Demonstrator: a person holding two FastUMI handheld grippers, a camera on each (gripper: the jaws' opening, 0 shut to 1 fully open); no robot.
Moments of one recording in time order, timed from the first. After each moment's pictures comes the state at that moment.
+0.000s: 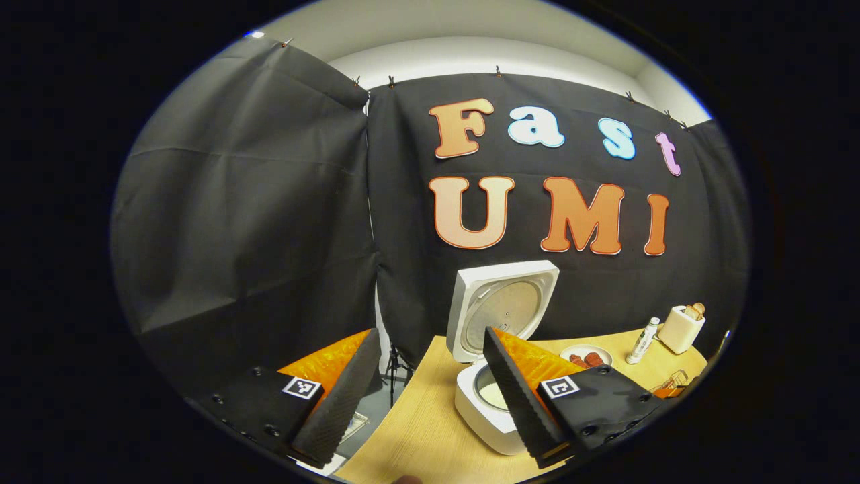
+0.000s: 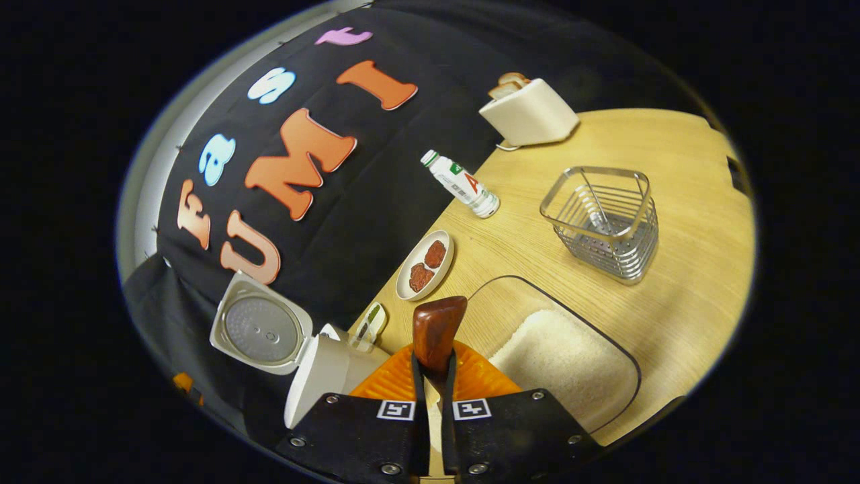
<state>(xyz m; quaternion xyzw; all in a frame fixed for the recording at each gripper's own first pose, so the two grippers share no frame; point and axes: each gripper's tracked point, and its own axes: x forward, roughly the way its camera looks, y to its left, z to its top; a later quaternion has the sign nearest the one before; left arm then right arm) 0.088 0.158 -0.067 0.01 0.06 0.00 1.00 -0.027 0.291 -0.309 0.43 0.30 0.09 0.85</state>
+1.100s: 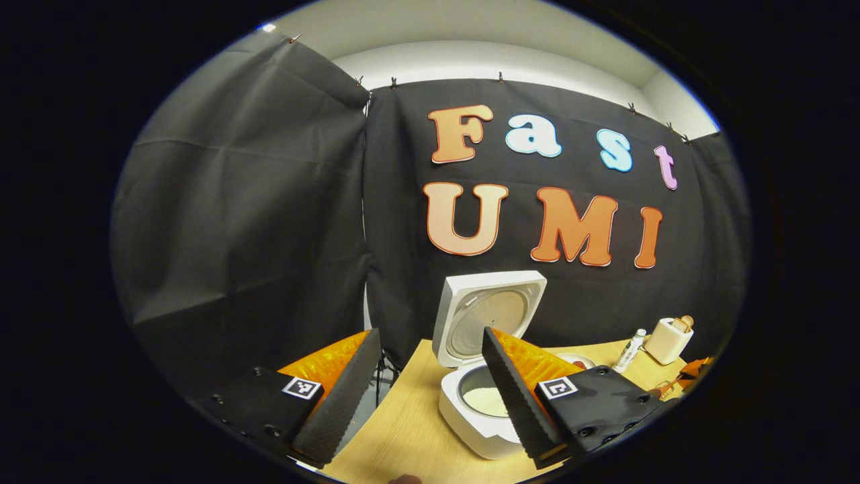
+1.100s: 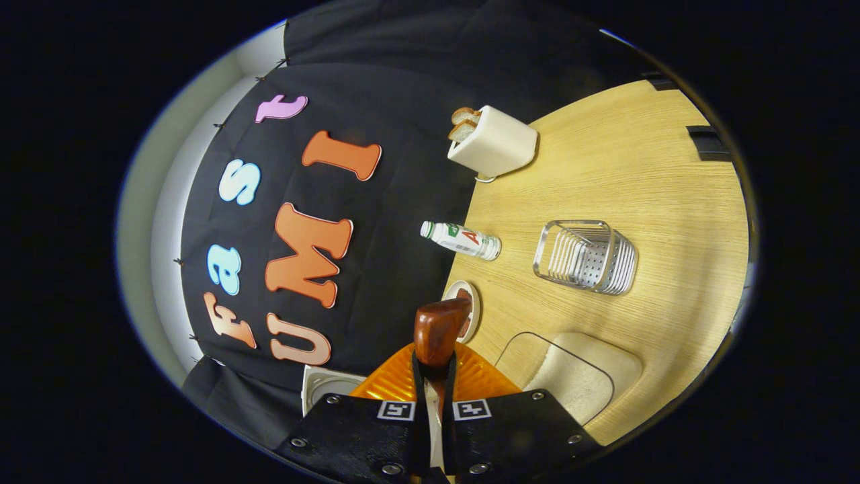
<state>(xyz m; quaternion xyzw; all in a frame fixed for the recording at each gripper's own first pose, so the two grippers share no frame) 0.088 0.148 -0.063 -0.01 0.06 -0.01 1.00 -0.005 0.237 -0.207 0.59 0.23 0.05 0.77</state>
